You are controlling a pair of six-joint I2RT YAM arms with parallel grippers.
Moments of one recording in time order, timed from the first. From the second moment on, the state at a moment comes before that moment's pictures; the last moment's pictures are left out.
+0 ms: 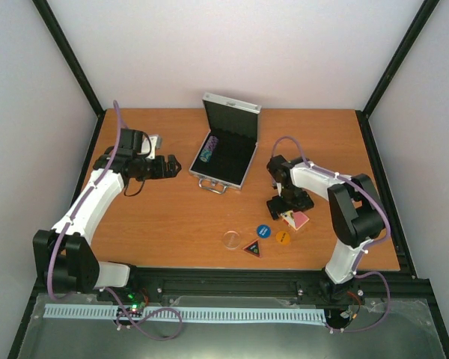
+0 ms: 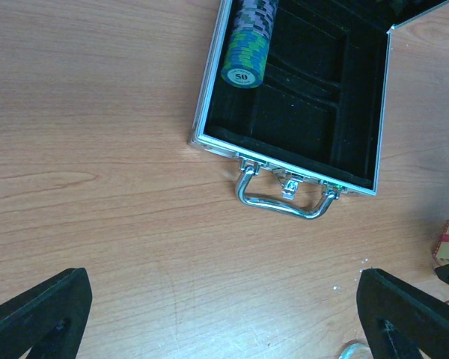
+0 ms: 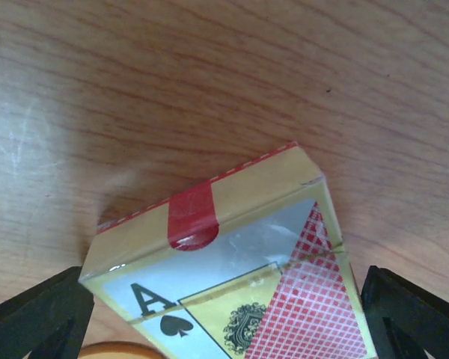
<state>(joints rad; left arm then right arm) -0.14 1.33 1.10 -0.70 0.32 -0.26 0.43 1.78 1.11 -1.00 0.09 0.14</state>
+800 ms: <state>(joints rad) -0.14 1.35 1.07 -0.69 0.31 -0.27 0.43 1.89 1.36 -1.01 0.07 0.19</state>
